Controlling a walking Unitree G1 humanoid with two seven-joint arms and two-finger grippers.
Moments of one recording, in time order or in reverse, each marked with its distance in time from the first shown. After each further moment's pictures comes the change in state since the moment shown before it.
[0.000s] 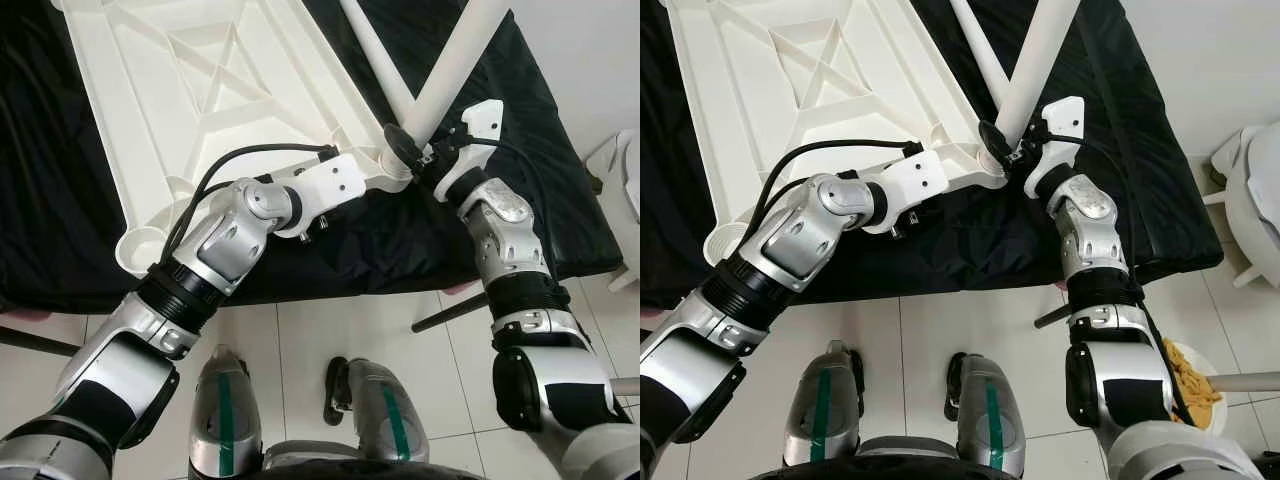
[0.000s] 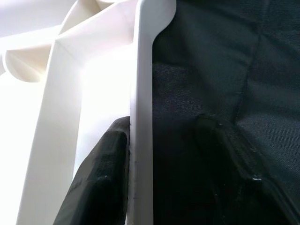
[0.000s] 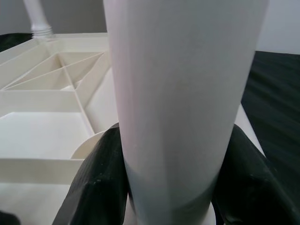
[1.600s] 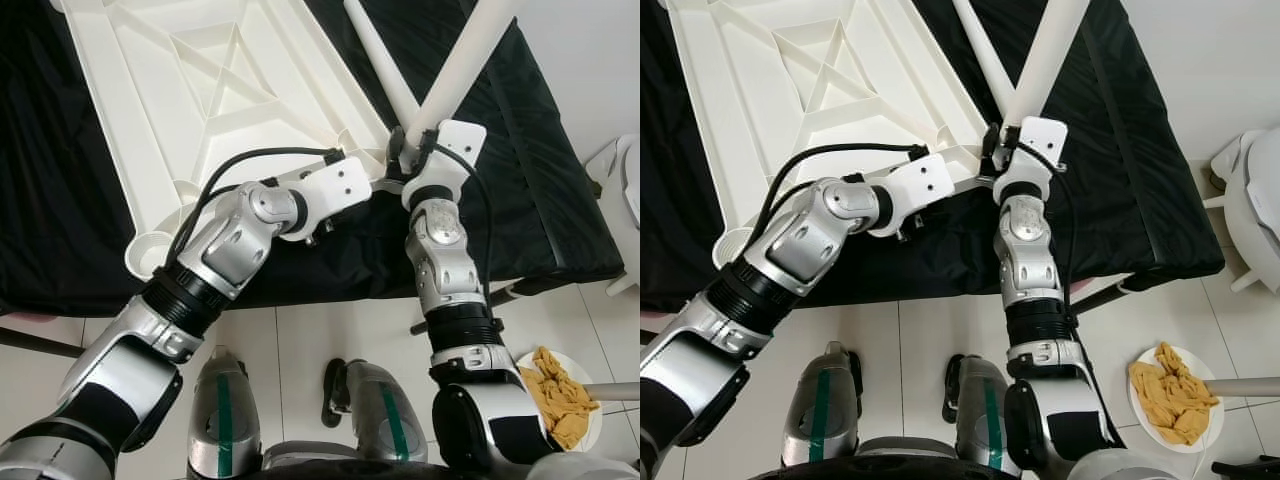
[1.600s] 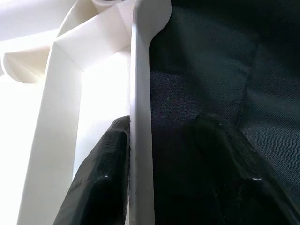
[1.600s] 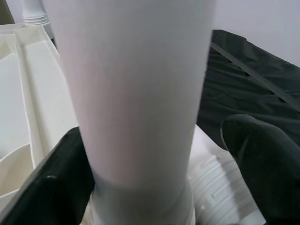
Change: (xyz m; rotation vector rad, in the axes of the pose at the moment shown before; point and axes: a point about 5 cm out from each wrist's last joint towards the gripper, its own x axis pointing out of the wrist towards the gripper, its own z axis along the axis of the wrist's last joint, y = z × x) left arm 0.002 -0.007 0.004 0.006 -0.021 -0.017; right arm -0.005 0.032 -0.008 0.032 0.046 -0.602
